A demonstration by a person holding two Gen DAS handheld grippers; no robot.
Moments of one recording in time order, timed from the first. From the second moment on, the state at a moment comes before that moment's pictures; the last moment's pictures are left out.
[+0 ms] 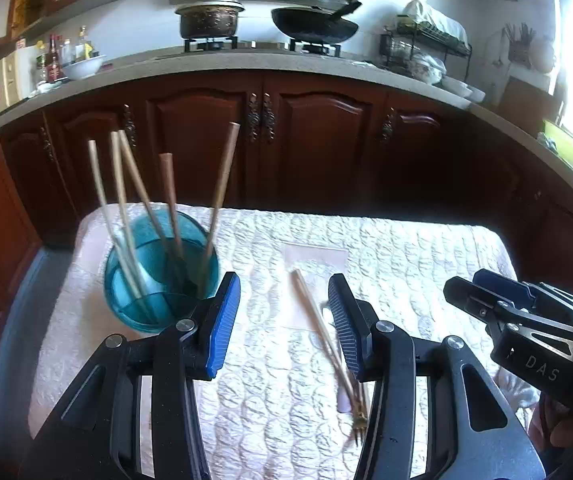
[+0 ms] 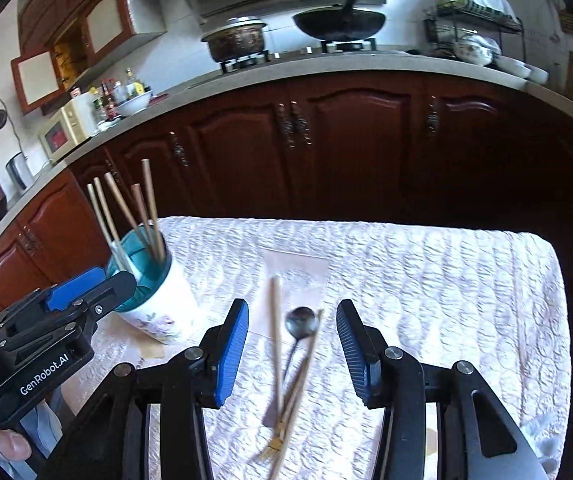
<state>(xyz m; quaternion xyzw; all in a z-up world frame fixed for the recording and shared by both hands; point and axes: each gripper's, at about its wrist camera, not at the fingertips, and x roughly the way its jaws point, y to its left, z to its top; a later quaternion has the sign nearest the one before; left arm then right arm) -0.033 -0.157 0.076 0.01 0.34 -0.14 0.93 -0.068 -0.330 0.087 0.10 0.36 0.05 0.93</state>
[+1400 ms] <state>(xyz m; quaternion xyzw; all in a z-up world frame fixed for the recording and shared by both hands) 0.030 -0.184 -0.030 0.00 0.47 -0.15 0.87 0.019 -0.362 -0.073 0.17 0.52 0.11 0.83</state>
